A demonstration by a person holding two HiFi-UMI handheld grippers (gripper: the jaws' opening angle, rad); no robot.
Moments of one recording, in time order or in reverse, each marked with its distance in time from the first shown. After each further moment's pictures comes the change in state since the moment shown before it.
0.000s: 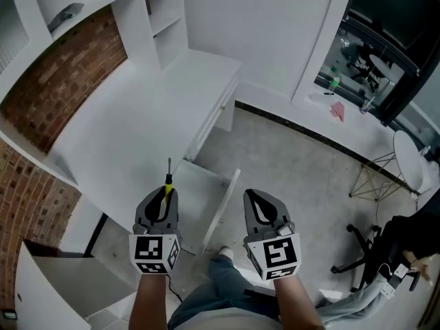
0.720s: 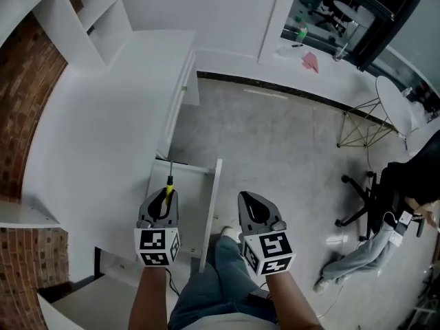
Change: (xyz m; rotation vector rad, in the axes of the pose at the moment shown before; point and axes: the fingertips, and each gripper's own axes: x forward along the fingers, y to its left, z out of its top) left arm 0.107 -0.018 -0.104 0.034 0.275 -0.257; right arm 0.035 -0.033 -0.106 0.346 0.223 -0.236
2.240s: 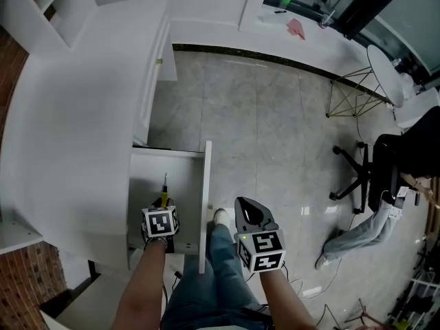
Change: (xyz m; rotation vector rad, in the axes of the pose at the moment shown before) left arm 0.078 0.016 -0.244 -0.138 0.691 0.031; right arm 0.020 -0.025 -0.133 0.105 0.220 -0.144
